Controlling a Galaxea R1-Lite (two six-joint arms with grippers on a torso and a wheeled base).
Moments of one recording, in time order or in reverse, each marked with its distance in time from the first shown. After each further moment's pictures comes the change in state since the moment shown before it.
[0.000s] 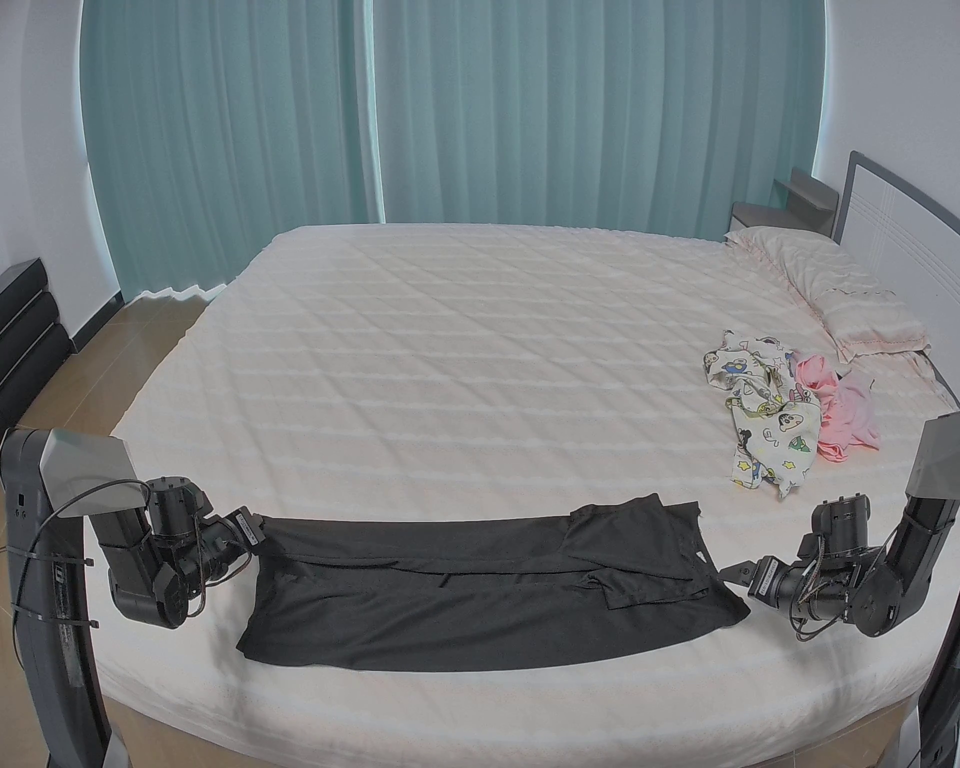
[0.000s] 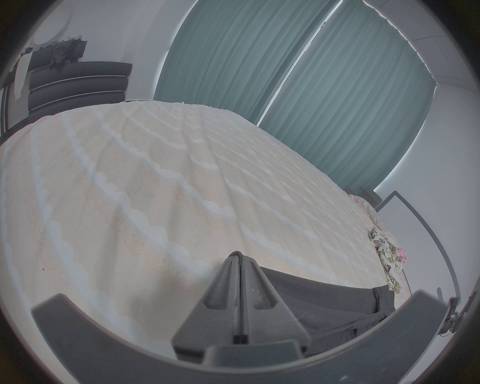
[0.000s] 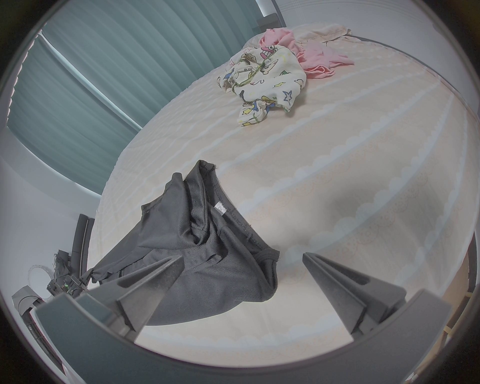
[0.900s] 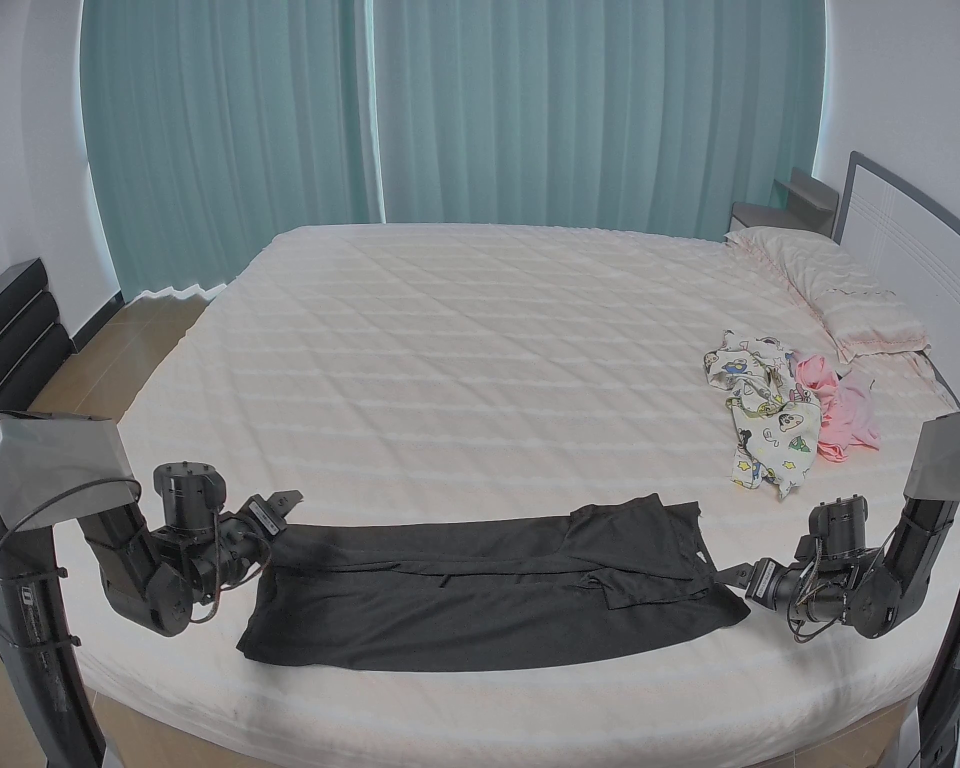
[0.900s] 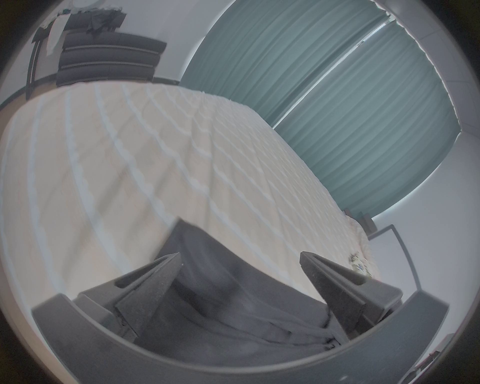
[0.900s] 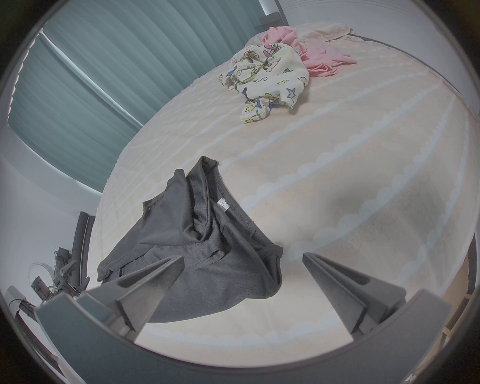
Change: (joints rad) left arm -0.184 -0.233 0.119 0.163 0.157 -0.315; right arm 0.012 0.002 0.002 0.000 0.000 0.000
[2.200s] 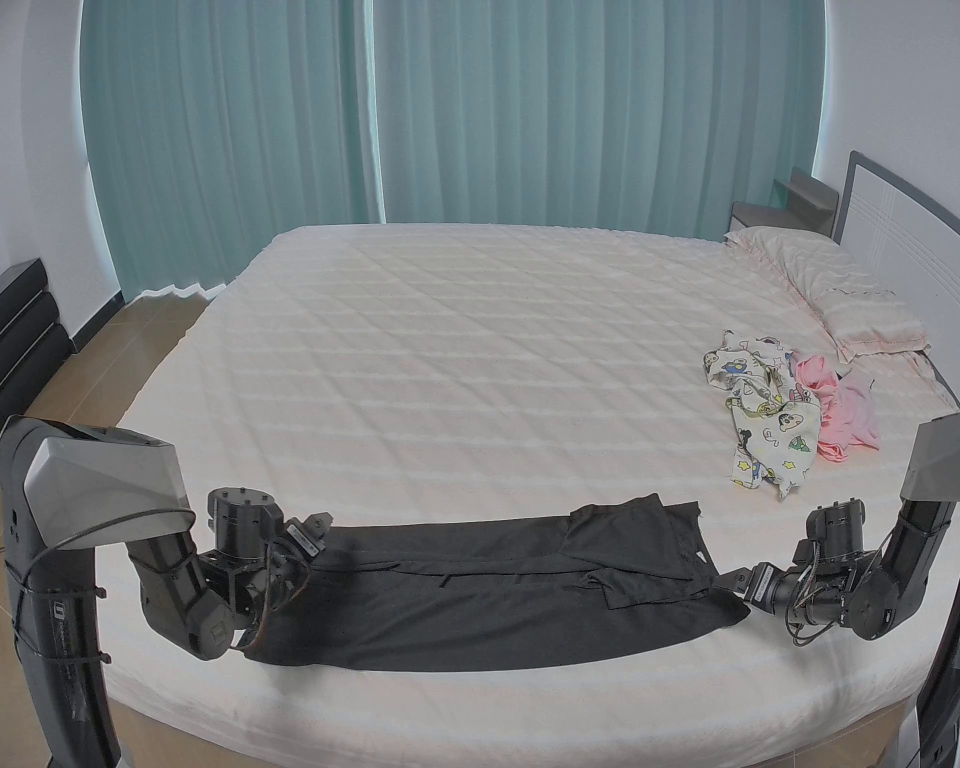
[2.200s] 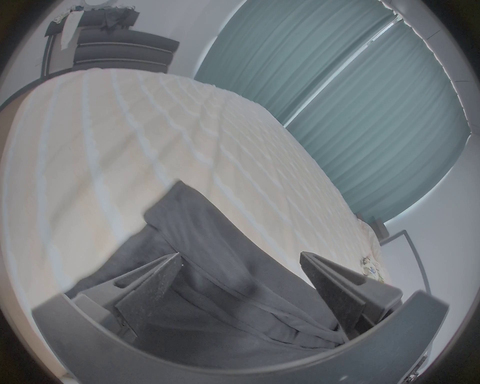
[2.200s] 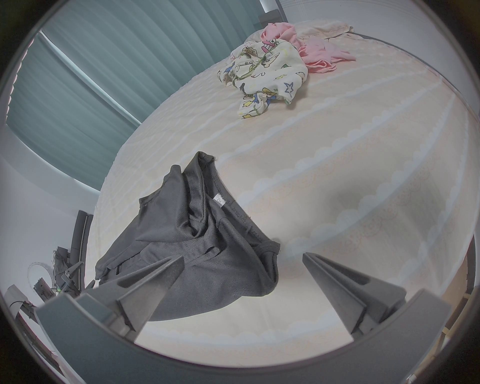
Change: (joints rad) left arm -0.163 0.083 -0.010 -0.014 0.213 -0.127; right arm 0.002 0.016 0.002 0.000 0.000 -0.002
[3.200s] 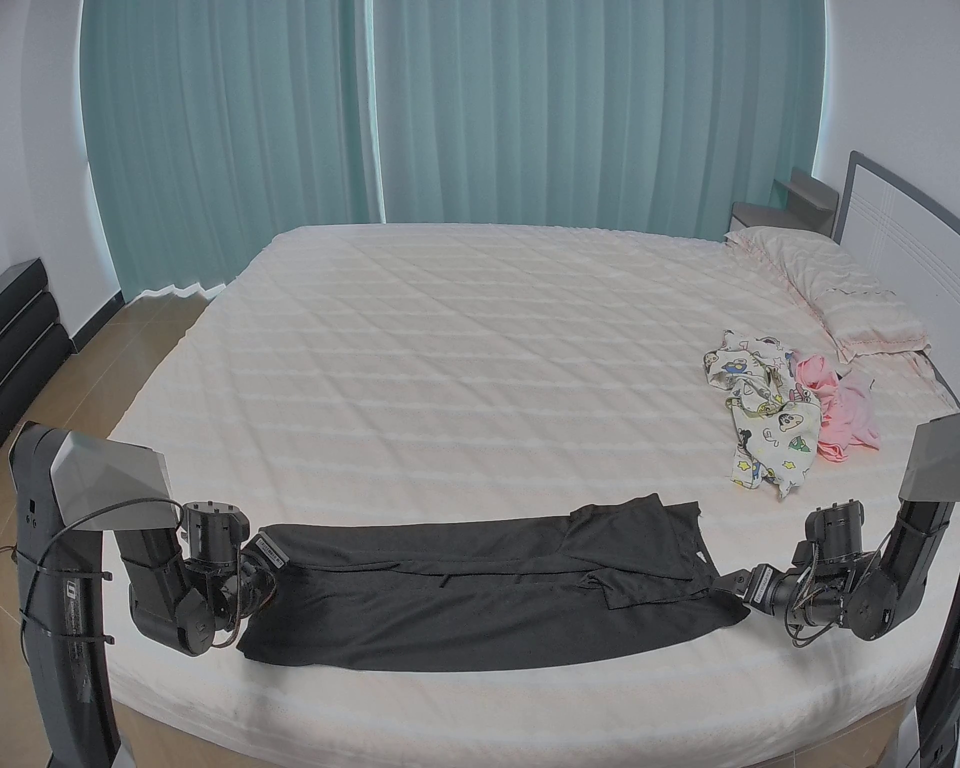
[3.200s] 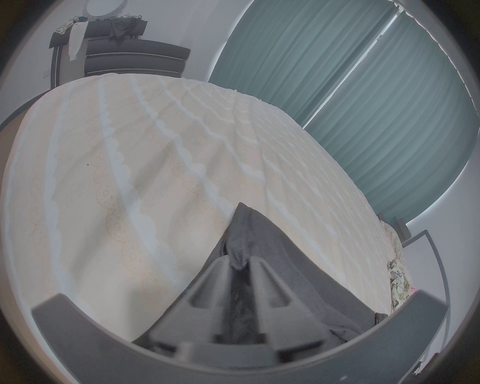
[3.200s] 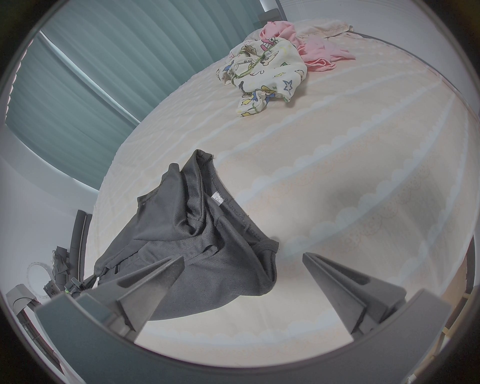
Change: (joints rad) left arm 0.167 0.110 0.005 -0.058 -0.037 0.106; right arm 0.000 0.007 0.000 0.000 -0.001 -0.001
